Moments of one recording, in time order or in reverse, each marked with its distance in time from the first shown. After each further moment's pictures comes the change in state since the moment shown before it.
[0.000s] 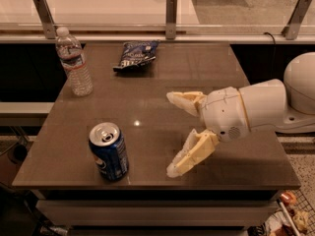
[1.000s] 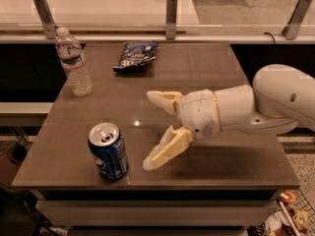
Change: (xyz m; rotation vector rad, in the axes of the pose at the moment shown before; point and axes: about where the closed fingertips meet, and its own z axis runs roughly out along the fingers) arm -0.011 -0.014 0.042 -0.029 -0.125 0.000
